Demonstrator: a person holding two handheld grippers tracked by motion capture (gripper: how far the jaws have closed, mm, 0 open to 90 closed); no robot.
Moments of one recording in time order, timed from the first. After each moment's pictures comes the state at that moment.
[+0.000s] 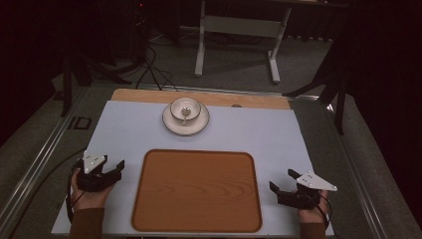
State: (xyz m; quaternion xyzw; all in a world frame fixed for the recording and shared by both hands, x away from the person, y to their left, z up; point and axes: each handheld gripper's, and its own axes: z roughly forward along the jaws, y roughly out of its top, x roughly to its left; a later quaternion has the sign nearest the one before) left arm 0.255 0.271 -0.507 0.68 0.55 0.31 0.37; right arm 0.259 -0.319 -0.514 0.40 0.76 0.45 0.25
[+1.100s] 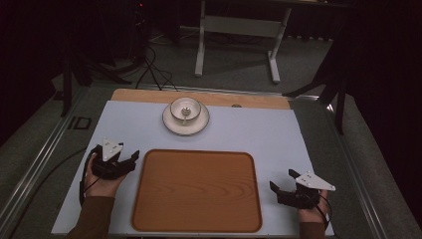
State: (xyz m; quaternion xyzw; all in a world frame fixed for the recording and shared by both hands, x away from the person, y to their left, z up) left arm 0.284 0.229 -0.472 0.72 0.48 0.33 0.37; right arm 0.261 -0.320 -0.517 0.41 0.76 0.44 0.26
